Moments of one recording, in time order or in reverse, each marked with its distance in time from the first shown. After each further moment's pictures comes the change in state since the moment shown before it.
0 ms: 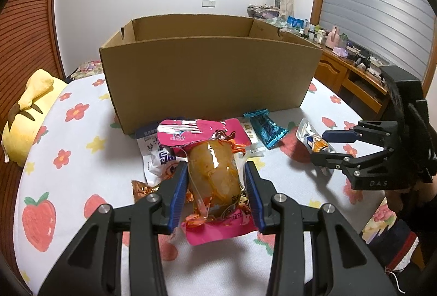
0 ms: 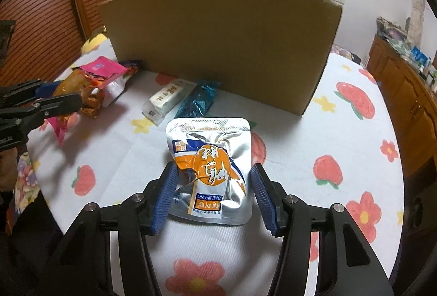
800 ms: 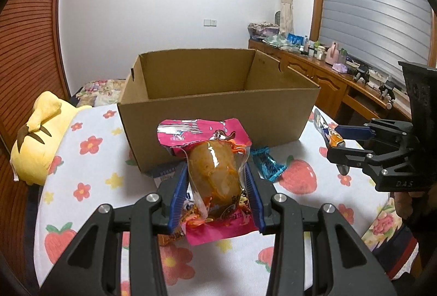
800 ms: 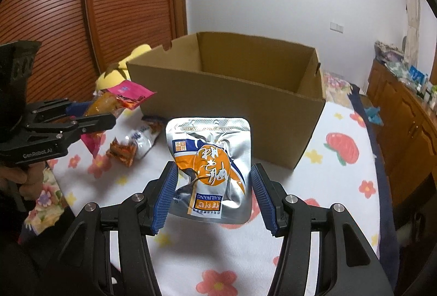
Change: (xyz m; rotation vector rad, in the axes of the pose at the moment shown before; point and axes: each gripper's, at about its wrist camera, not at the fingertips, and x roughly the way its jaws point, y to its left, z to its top) left arm -0.028 0.006 0.037 0.012 -0.097 0.017; right arm -0.056 0.014 0.038 -0.016 -0.175 0.019
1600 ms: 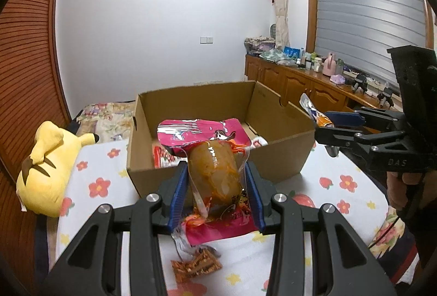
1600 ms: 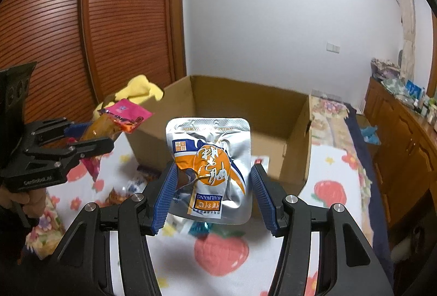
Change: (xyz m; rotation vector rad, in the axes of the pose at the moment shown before) left arm -0.009 0.004 0.056 0.045 -0.079 -0.001; right arm -0.010 -0.013 0.060 0.004 -0.123 -0.008
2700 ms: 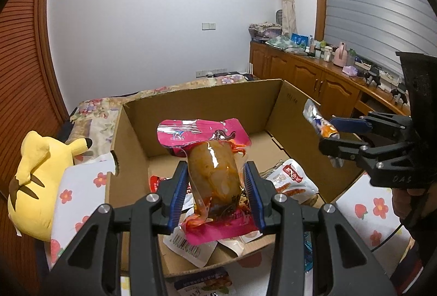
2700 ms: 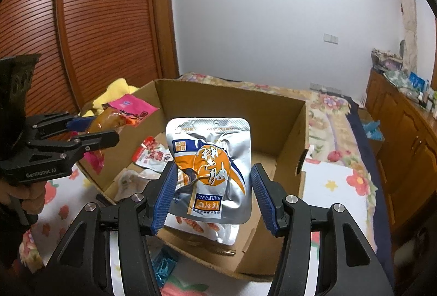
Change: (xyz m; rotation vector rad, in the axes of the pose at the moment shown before) left arm 0.109 0.021 0.045 0.011 0.085 0.016; right arm 0.079 -0.056 0.030 0.035 0.048 -0.004
